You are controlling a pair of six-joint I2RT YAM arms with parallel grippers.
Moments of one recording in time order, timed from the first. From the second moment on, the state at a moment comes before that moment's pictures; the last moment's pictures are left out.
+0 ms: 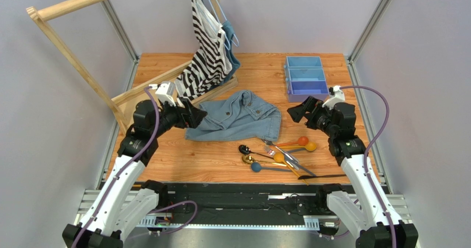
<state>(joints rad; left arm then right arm) -0.26 0.76 0.75 -0.26 0.33 -0.41 0.10 0.83 0.64 -0.17 -0.31 0.55</state>
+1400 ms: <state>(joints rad) -0.73 1.33 0.96 -0.37 0.31 -0.53 0.58 0.85 0.56 -0.66 -0.02 0.69</state>
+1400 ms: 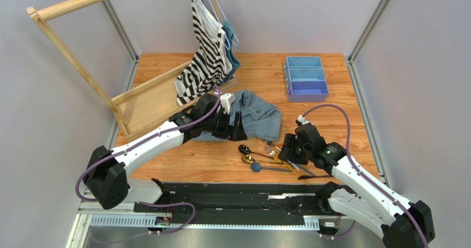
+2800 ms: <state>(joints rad) -0.69 1.19 0.94 -0.45 0.19 -0.54 0.75 1.10 0.50 -0.60 0.26 0.76</state>
